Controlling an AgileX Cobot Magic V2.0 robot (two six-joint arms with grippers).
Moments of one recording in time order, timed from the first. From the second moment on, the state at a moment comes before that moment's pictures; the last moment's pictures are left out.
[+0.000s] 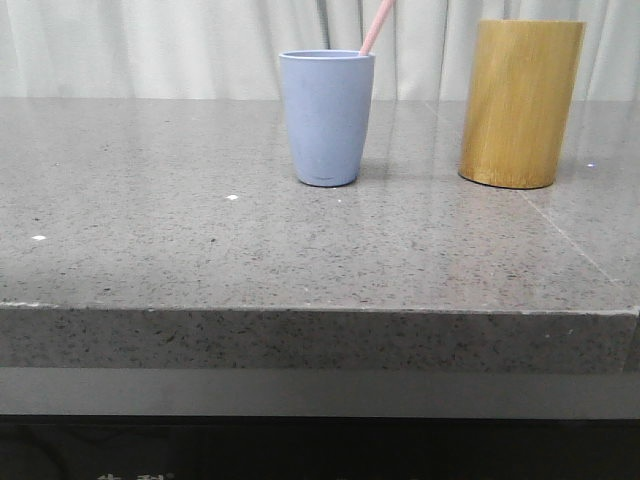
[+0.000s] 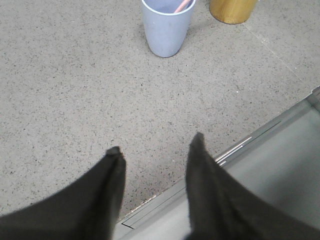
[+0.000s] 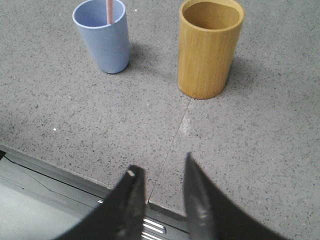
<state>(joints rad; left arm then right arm) -0.56 0.92 -1.22 -0.05 1.08 0.07 0.35 0.61 -0.90 0.03 0.90 0.08</state>
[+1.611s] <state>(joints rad) -0.13 0.01 -0.07 -0.06 0.14 0.07 0.35 0.61 -0.90 0.03 0.90 0.08</state>
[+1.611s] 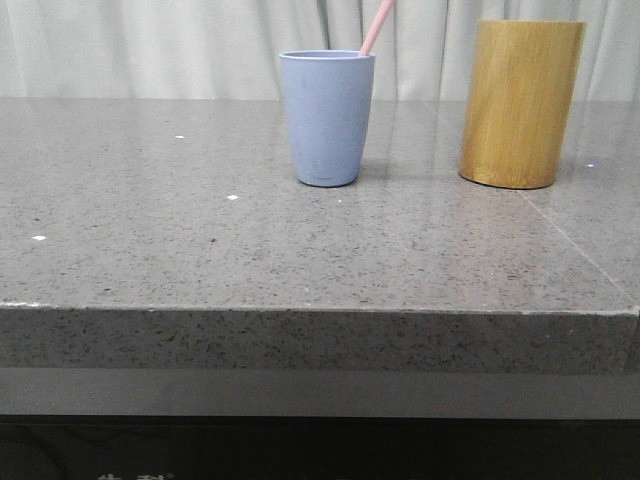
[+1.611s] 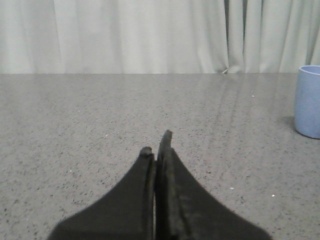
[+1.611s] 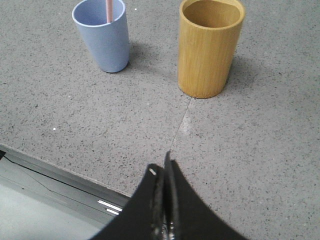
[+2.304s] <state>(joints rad) -0.10 0.00 0.00 -0.12 -0.01 0.07 0.35 0.61 -0.90 0.03 0.90 0.08</state>
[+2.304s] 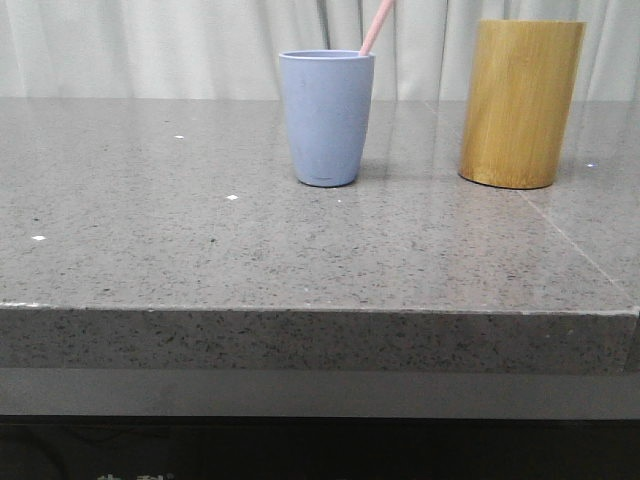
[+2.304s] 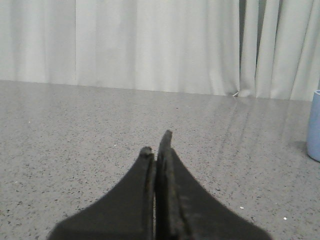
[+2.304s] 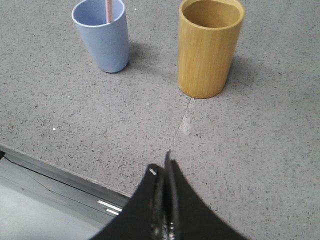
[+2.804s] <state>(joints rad) -0.10 0.00 0.00 -0.10 -0.01 0.05 0.35 0.61 -0.90 0.03 0.90 0.08</state>
